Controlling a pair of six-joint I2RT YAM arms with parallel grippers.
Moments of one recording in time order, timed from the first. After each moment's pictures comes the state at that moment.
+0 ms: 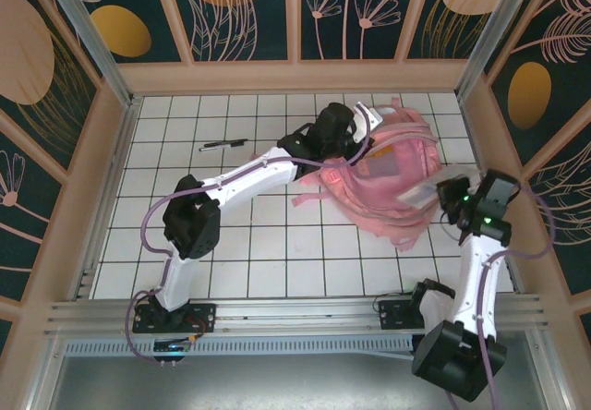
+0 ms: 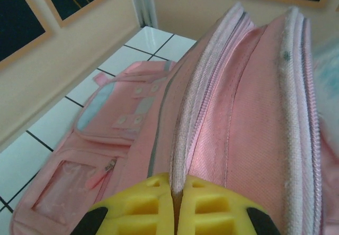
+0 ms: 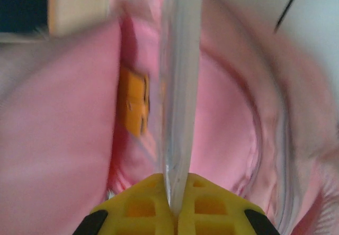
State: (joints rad) left arm -0.89 2.08 1.86 -0.22 0.07 0.09; right arm -0.42 0.86 0.63 -0.54 -0.55 0.92
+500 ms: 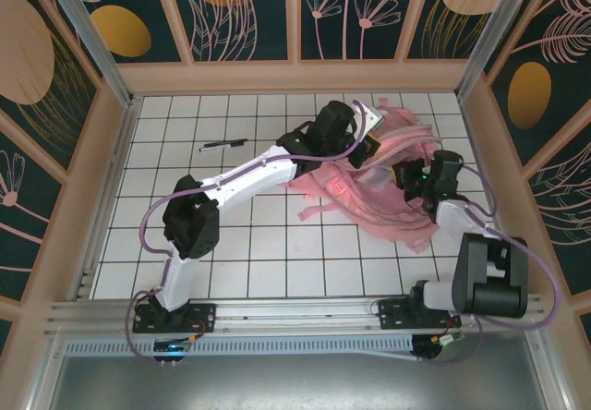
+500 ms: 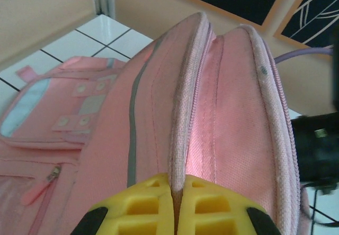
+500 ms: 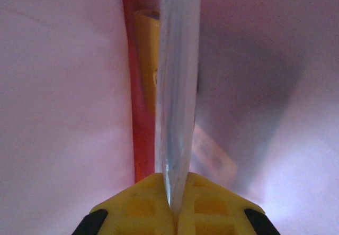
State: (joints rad) left arm -0.89 2.08 1.87 -0.24 0.23 -0.11; right arm -0.05 1.35 0.59 0.16 -0.44 1.27
